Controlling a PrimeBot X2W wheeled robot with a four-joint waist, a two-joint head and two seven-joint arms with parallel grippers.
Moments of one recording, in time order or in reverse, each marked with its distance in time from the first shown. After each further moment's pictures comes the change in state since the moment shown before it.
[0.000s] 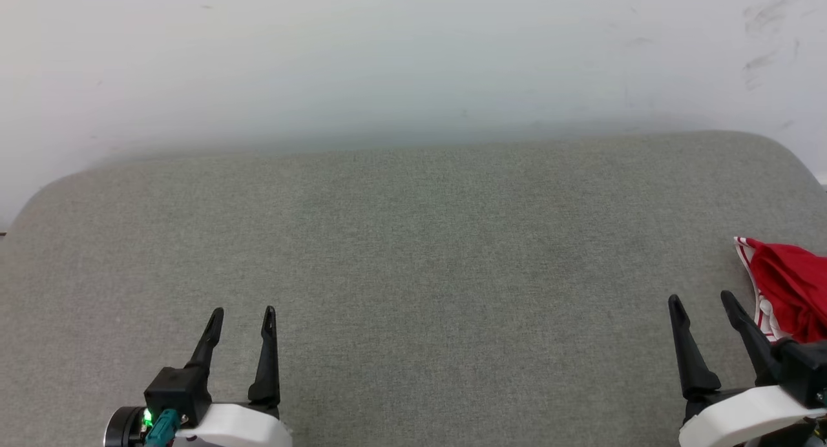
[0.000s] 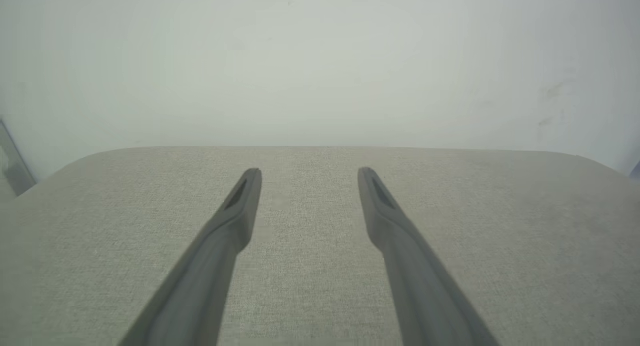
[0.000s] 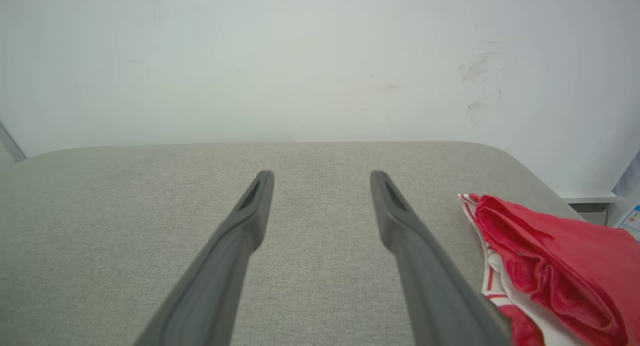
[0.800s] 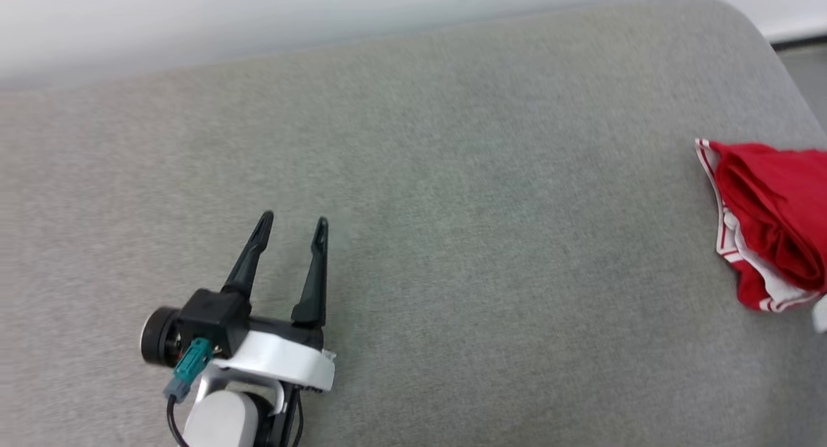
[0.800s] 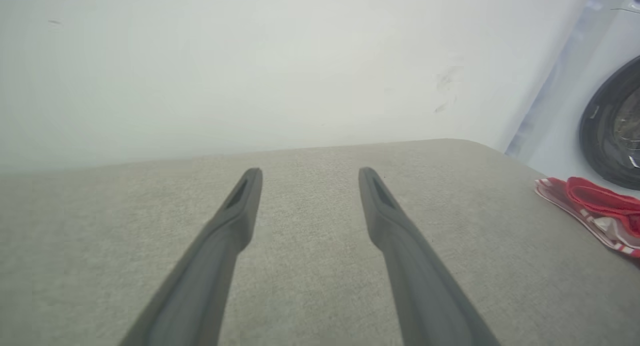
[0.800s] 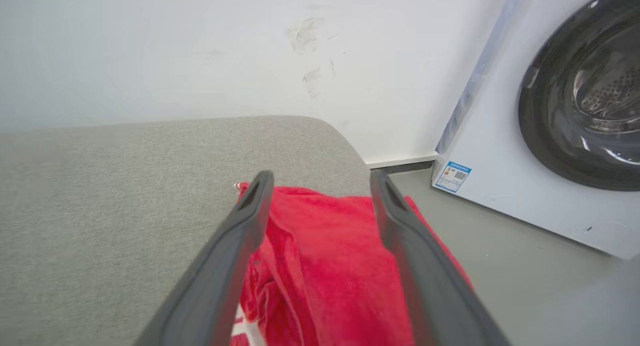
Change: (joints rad) left arm -0.189 0.007 -0.132 -0.077 -0.013 -0.007 0.006; right arm -0.448 -0.299 -0.125 0.565 0.085 0.000 -0.211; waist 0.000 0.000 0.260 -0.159
